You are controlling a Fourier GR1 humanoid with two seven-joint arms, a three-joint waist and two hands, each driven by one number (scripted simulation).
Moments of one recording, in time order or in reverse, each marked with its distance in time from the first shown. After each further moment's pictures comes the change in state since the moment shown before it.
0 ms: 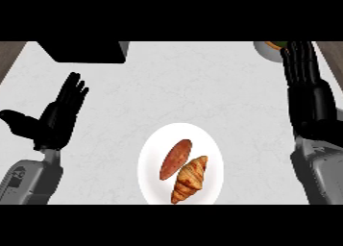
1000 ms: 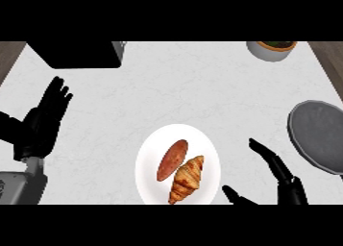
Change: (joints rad) left arm 0.076 0.046 0.022 -0.148 -0.070 0.097 0.178; right arm 0.611 -0.023 0.380 -0.286 0.667 -0.327 0.213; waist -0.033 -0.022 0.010
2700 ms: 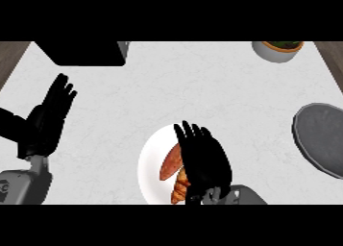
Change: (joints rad) left arm -0.012 -0.049 0.017 -0.039 -0.057 -0.016 0.043; right arm -0.628 0.229 0.223 0.162 0.223 1.013 0.935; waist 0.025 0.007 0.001
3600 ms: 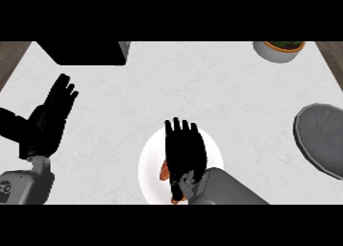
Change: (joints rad) left arm 0.002 -0.030 0.018 -0.010 -0.032 -0.019 0.015; right arm -0.169 0.026 0.080 0.256 -0.062 -0.090 0.083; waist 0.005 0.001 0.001
